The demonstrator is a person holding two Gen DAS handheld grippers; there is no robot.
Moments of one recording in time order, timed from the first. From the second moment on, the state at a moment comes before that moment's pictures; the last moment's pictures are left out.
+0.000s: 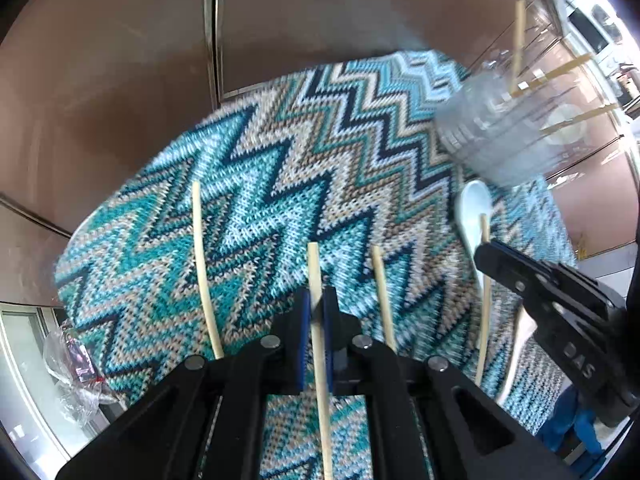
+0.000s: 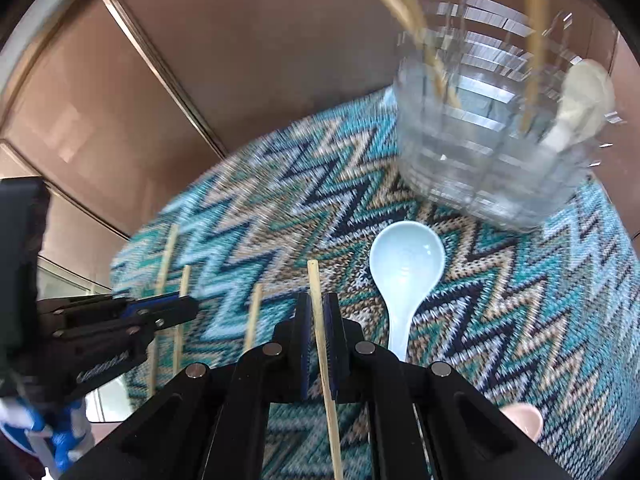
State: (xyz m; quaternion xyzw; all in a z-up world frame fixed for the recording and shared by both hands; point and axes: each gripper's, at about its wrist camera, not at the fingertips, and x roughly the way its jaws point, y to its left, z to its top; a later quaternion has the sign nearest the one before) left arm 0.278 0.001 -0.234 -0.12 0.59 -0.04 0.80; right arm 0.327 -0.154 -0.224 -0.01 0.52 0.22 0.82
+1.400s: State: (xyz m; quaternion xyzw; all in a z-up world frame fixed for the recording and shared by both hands) left arm 0.139 0.010 -0.039 -0.14 0.32 -0.11 0.93; right arm 0.135 -0.209 -0.040 0.01 0.28 0.18 0.94
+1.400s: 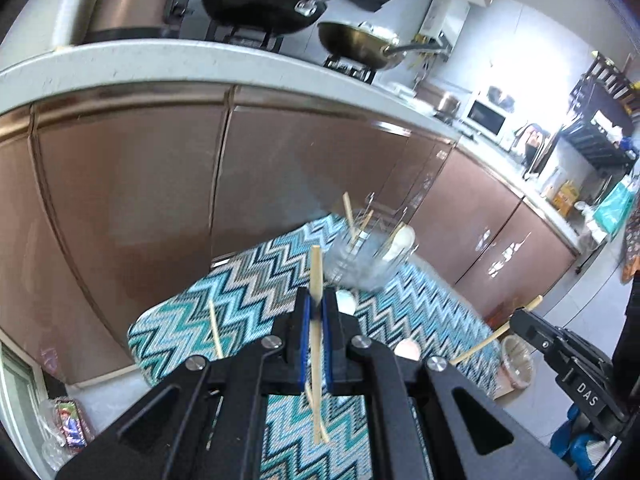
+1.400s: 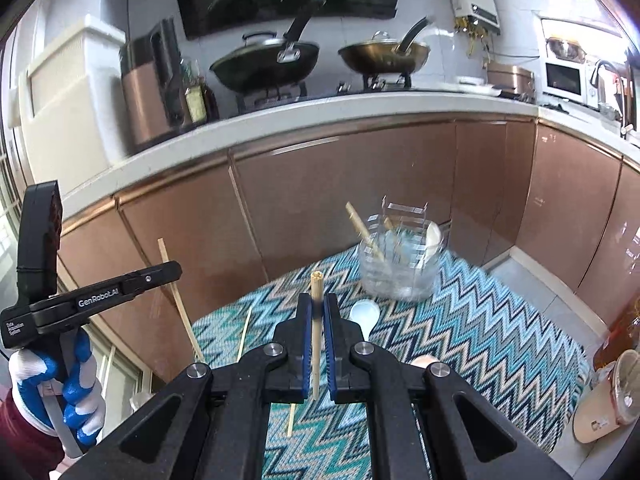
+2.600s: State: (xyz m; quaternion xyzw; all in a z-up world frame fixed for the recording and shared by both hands) left arm 0.399 -0.131 -0.058 -0.12 0.21 -0.12 0.96; right arm 0.369 -0.269 -0.102 0.03 0.26 0.11 0.96
